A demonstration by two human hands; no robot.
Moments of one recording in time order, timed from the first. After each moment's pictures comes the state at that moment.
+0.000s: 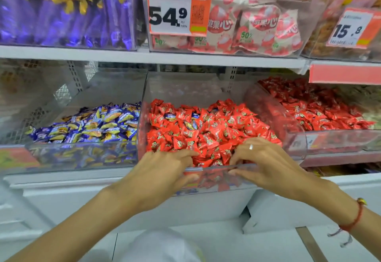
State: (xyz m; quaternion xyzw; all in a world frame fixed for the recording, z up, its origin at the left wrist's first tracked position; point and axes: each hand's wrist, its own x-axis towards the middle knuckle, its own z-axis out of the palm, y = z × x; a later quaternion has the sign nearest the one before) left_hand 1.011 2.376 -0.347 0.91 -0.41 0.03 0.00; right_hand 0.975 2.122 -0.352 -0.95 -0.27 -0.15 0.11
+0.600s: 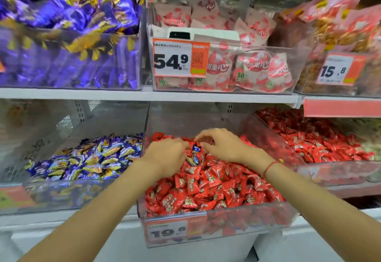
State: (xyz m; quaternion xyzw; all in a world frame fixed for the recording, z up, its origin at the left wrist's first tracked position) left_hand 1.107 2.350 -0.322 0.95 -0.31 0.04 0.03; right_hand 1.104 2.161 -0.318 -0.98 -0.12 -0.06 0.16
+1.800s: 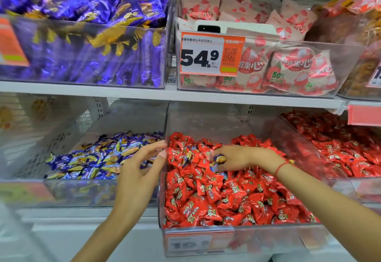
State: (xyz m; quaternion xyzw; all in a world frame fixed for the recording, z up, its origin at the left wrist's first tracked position) left_hand 1.071 2.416 -0.361 0.75 -0.11 0.19 0.62; right_hand 1.138 2.179 -0.329 -0.97 -0.13 0.19 0.05
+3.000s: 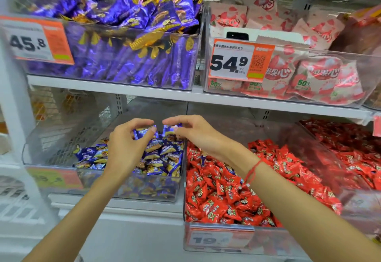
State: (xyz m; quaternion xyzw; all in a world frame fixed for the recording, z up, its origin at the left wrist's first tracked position) left_hand 1.119 2.486 -0.339 0.82 -0.04 0.26 0.50; right_hand 1.134 2.311 -0.294 -0.83 -0.20 0.04 0.51
